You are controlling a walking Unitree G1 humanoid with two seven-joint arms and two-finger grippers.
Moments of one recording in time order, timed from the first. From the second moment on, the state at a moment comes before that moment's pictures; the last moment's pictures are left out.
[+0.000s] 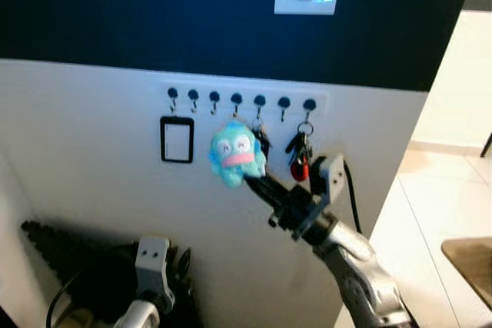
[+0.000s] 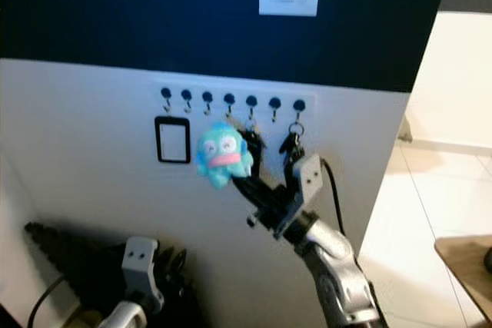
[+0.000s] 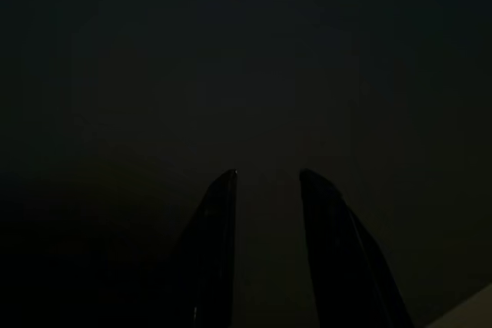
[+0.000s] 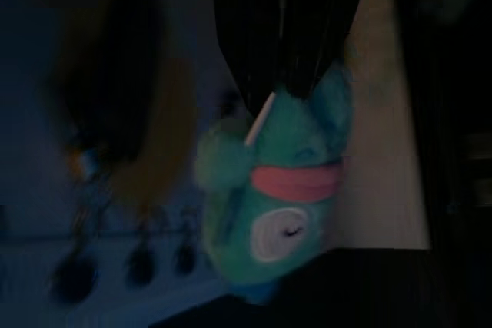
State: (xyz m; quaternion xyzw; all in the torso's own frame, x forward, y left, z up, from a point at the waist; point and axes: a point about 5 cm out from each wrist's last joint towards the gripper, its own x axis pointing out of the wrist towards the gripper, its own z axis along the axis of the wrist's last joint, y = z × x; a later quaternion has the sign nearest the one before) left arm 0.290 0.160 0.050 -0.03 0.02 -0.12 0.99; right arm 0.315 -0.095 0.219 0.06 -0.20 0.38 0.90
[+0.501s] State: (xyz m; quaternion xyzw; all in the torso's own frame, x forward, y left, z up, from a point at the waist) left arm 0.296 0.156 0.062 -0.05 -0.01 -0.12 0.99; right arm 0.341 -0.076 0.237 0.02 -0.24 0.35 0.91
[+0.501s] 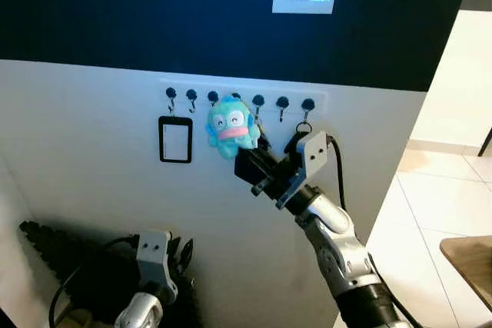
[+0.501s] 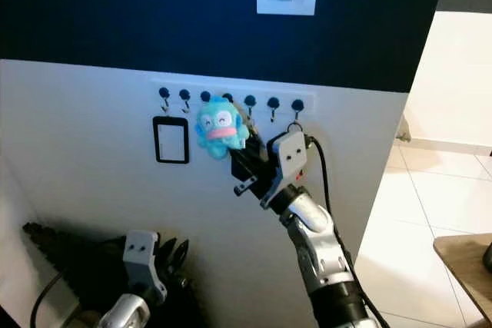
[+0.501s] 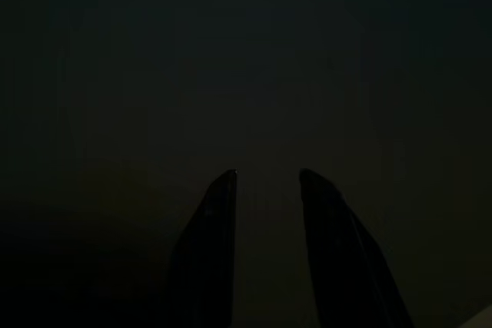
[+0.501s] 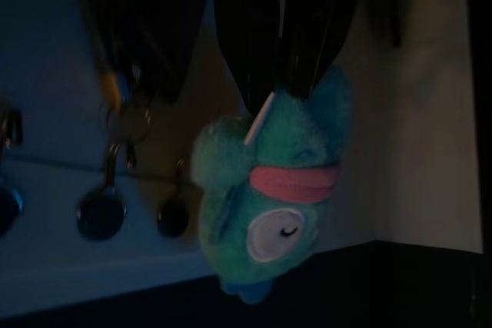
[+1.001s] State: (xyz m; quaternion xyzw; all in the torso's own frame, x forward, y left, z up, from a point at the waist) left arm 0.296 0.154 0.066 -0.05 -0.02 -0.13 0.99; right arm 0.354 -0.082 0.243 0.00 -0.26 0.29 0.92
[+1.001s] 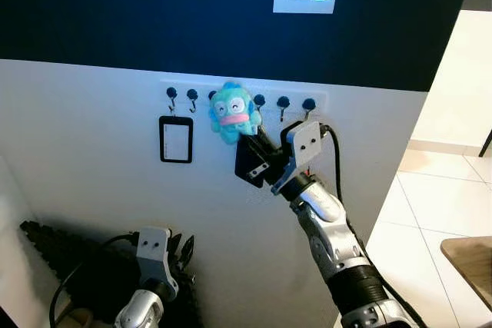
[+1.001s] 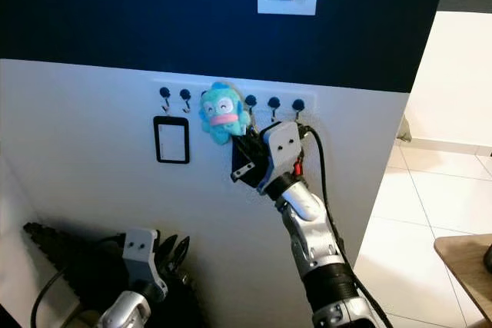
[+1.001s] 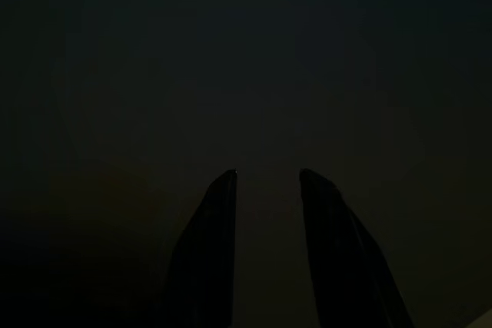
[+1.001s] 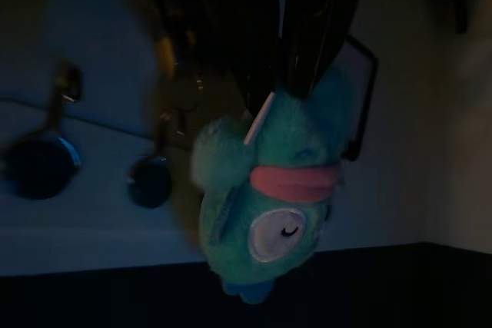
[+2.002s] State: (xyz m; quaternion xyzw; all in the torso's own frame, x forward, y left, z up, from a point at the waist) left arm 0.297 0.152 0.065 -0.05 -0.01 -0.14 0.99; right arm 0.333 -0.082 0.185 0.02 -0.19 0.28 0.94
